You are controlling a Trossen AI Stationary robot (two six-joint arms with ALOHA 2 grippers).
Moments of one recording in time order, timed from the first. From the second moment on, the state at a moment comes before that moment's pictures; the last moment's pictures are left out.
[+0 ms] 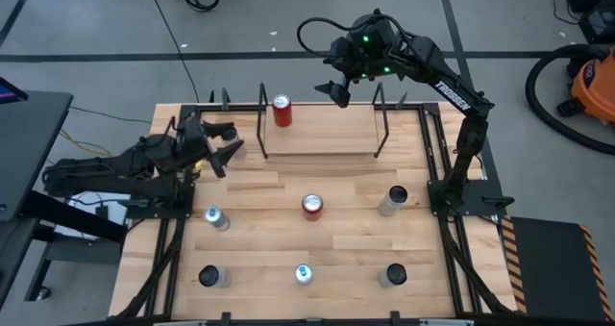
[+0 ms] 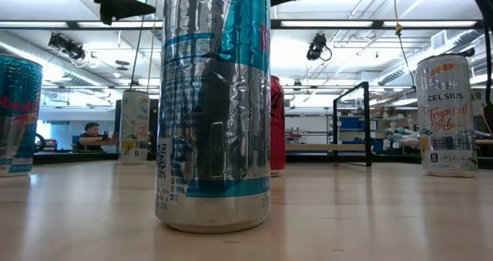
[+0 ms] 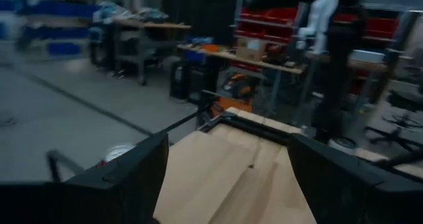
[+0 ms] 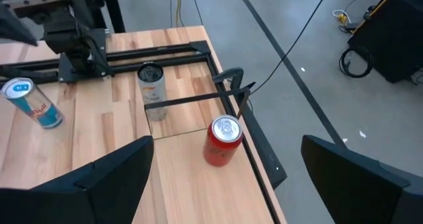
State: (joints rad) left arm 0.08 0.56 0.59 -0.03 -0.48 -0.17; right arm -0.45 1.80 2.32 -1.09 -0.10 -0.19
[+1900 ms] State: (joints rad) left arm 0.53 1.18 0.96 -0.90 -0.36 -0.58; right arm -0.45 1.80 2.32 -1.12 -0.10 -0.23
